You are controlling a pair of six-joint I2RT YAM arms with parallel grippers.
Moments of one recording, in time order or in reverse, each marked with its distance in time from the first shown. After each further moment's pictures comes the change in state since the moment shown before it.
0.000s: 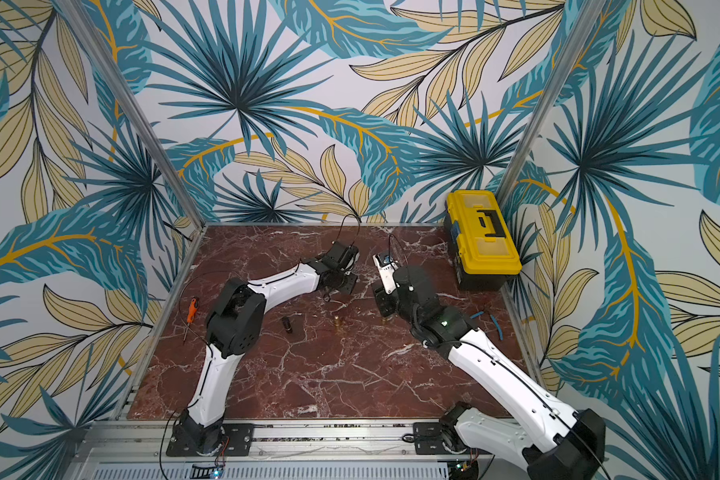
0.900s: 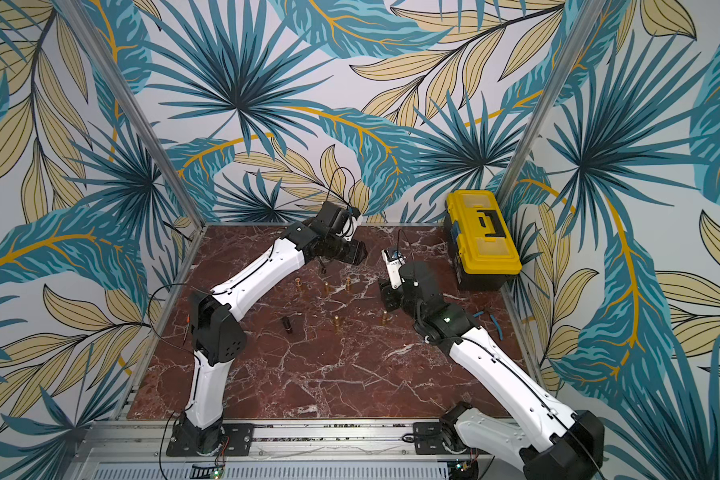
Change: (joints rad) left arm -0.015 -0.109 0.471 -0.393 0.194 -0.092; right arm -0.081 0.001 0.000 0.008 0.012 0.038
